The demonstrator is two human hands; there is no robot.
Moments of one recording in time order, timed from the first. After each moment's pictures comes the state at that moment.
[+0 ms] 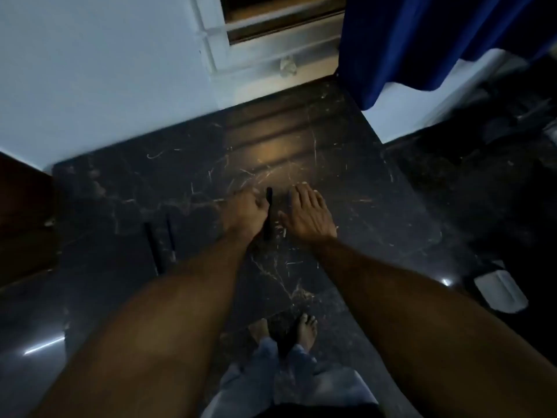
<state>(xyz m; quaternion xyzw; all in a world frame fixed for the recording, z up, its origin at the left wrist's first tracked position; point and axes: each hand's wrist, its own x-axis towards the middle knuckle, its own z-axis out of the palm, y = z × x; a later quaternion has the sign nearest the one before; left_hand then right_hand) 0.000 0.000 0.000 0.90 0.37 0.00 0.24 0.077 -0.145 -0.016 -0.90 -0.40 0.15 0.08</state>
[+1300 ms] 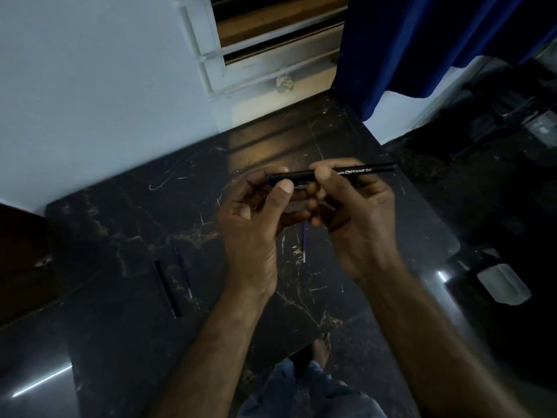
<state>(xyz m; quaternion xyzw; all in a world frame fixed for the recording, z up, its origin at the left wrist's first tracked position) -0.034 -0.018 0.174 0.48 0.22 0.29 0.80 0.044 -0.124 0.185 -0.48 -0.10 0.23 0.84</state>
